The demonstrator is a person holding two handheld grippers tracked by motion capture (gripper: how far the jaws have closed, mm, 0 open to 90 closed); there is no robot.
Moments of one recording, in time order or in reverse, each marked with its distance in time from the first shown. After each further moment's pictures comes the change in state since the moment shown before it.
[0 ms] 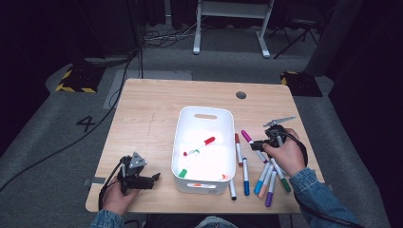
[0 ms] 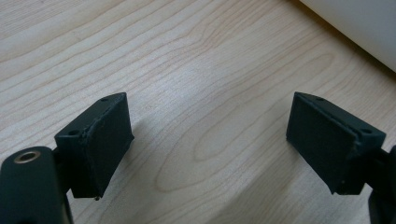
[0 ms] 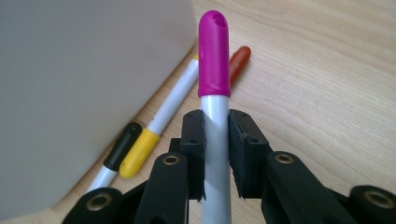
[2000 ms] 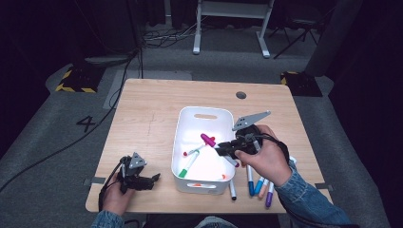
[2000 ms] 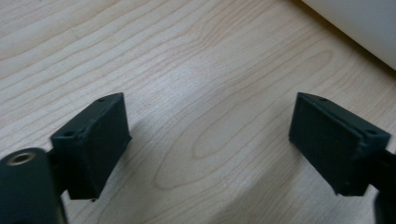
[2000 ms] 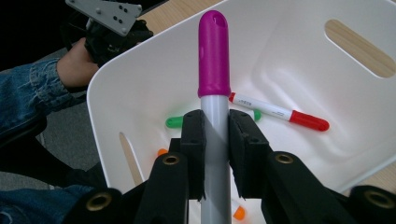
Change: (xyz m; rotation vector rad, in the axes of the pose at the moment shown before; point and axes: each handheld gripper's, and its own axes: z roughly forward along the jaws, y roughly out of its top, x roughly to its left) left arm 0.000 0.001 0.002 0.029 -0.005 0.013; right arm 0.135 0.053 -0.039 -0.069 0.247 -0.304
